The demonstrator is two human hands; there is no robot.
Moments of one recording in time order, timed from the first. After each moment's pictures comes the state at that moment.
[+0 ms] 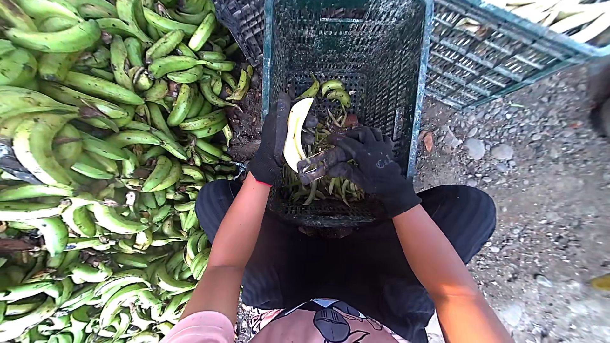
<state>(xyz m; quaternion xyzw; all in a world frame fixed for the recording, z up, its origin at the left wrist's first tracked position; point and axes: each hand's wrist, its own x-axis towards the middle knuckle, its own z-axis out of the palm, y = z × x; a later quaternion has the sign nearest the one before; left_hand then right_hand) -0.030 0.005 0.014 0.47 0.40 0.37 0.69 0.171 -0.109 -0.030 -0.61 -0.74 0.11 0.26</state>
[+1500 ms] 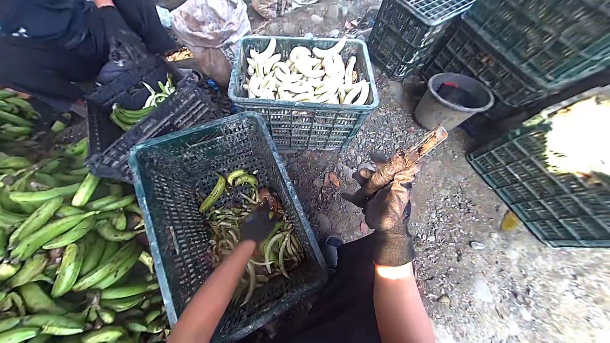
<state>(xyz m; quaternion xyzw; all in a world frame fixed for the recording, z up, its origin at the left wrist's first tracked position) 0.143 0.005 -0.097 0.85 0.42 -0.20 0.25 0.330 -0.202 0.032 -0.58 -0.08 0.21 0.78</state>
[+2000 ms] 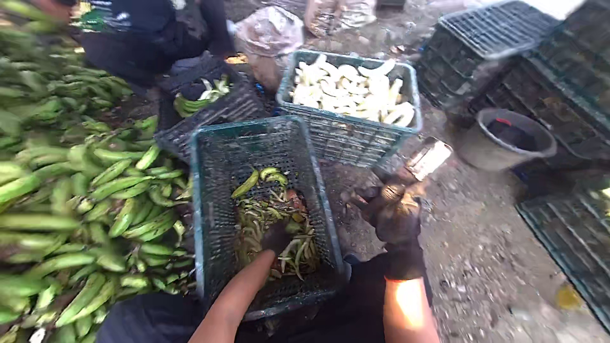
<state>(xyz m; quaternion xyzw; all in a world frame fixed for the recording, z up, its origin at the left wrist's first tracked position) 0.090 -0.021 -0.151 0.78 0.53 -0.15 0.30 0.316 -0.174 0.016 -0.50 -0.21 0.32 0.78</state>
